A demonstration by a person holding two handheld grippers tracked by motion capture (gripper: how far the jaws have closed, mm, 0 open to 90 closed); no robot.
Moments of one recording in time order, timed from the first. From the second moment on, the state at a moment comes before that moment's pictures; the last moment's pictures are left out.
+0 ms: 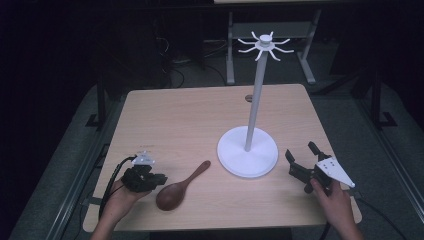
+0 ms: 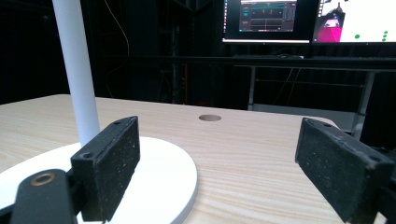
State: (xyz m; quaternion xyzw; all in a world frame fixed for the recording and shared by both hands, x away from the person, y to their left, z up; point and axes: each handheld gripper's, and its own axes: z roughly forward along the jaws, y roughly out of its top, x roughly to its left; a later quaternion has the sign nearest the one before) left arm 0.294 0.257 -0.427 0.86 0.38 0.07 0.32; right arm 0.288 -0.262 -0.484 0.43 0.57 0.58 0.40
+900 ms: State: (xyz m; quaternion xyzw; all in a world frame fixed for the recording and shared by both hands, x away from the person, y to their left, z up) left arm 0.330 0.182 -0.402 0.91 0.33 0.05 0.26; right arm 0.288 -0.262 -0.484 0.43 0.56 0.58 0.40
